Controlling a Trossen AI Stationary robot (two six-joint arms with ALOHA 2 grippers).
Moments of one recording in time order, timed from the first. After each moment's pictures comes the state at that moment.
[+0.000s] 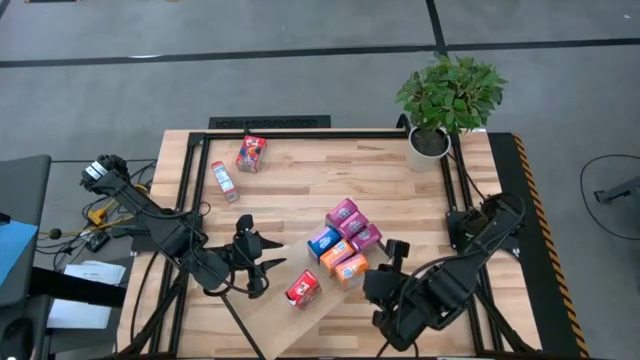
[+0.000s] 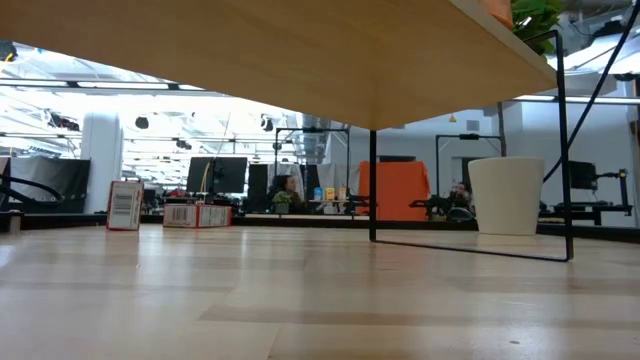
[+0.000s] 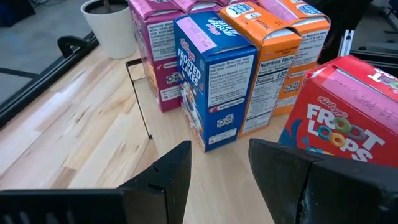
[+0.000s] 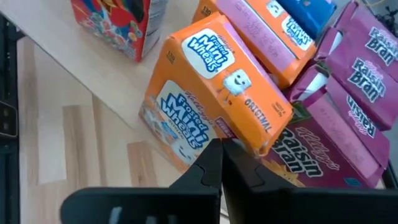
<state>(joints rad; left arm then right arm) -0.66 1.26 1.04 -0.30 -0.83 -0.44 0.73 1.89 2.02 -1.47 0.71 0.75</state>
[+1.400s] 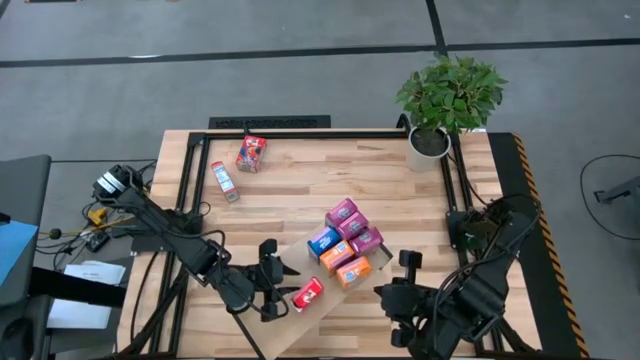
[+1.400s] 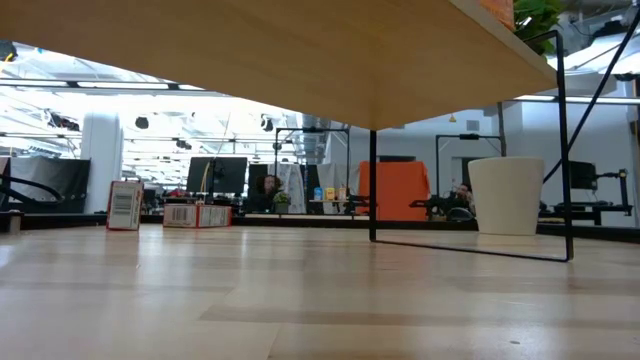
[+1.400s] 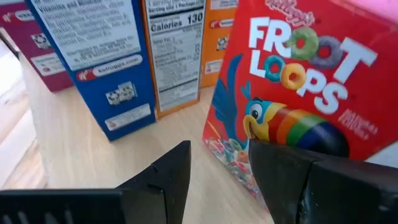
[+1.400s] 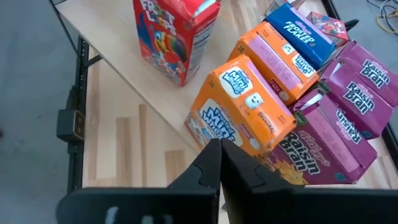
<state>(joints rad) -0.65 1.46 1.04 -0.10 -0.62 -0.43 0.84 1.89 2.16 -1.49 0.73 0.76</state>
